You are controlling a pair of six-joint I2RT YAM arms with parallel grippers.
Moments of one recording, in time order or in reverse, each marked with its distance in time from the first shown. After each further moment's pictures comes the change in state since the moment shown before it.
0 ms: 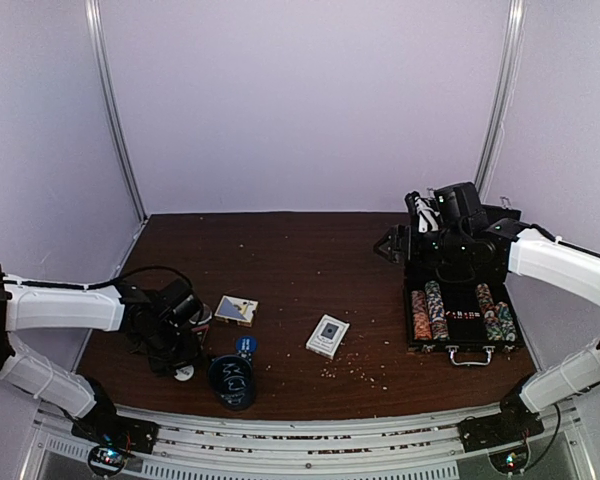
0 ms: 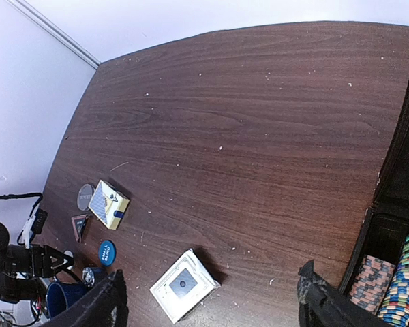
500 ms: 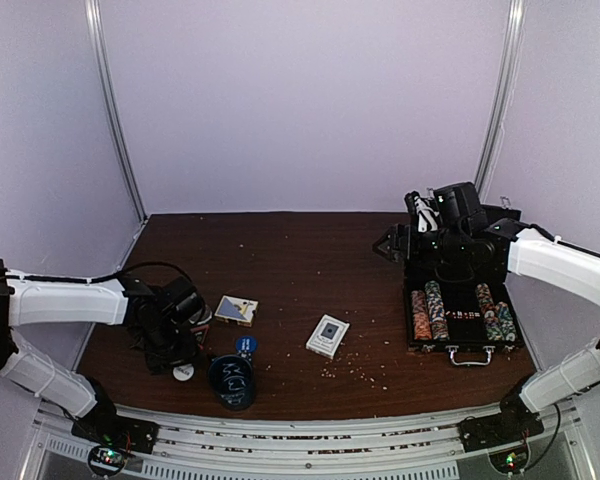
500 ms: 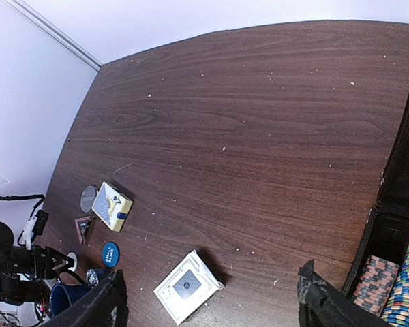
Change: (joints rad) left arm 0.002 0.031 0.058 -0.100 -0.036 0.024; right arm 0.000 0.004 0.000 0.009 -0.008 0.015
